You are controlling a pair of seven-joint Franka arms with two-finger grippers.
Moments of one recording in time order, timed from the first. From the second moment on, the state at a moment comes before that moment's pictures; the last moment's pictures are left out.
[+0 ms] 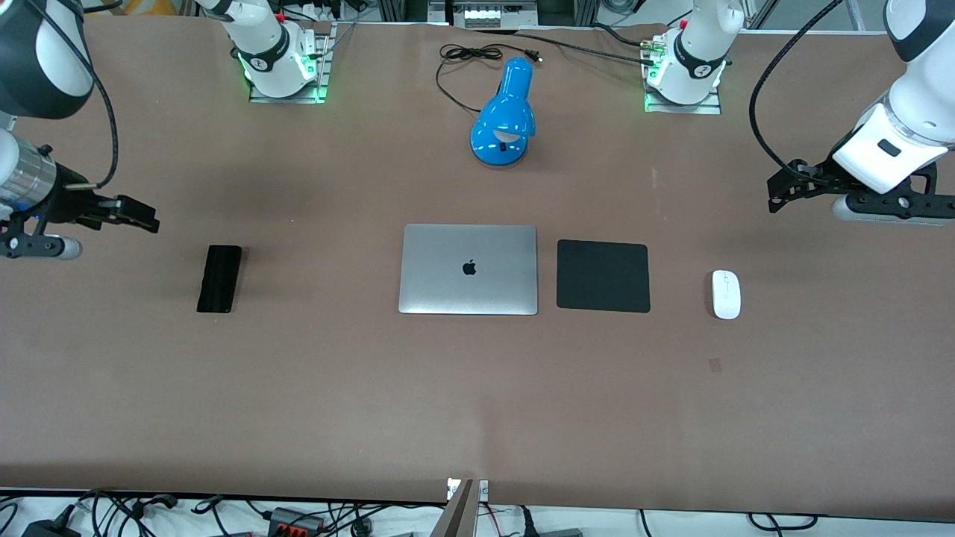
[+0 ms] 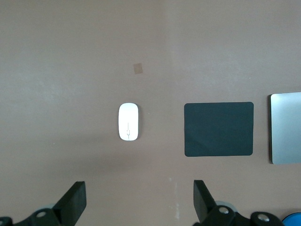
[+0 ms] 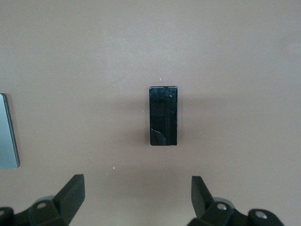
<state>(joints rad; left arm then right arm) -0.01 -0.03 -0.07 -1.76 0.01 1.76 -0.02 0.01 0.12 -0.05 -1.72 0.00 1.77 0.00</state>
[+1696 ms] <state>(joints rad) 0.12 0.44 -0.05 -2.11 0.02 2.65 0.11 -0.04 0.63 -0.07 -1.72 -0.05 2.05 0.05</state>
